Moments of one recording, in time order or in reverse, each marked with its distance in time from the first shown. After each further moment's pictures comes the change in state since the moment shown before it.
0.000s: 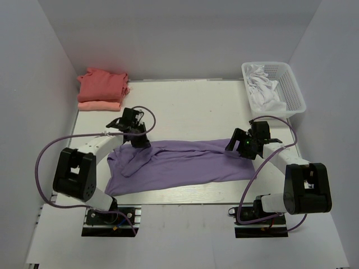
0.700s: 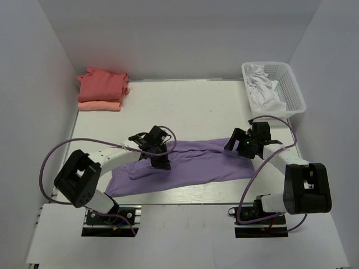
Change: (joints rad) left arm -0.369 -0.040 -0.100 -0.027 -0.005 -0.279; right arm -0.004 0.000 -0.023 0.064 -0.048 -0.016
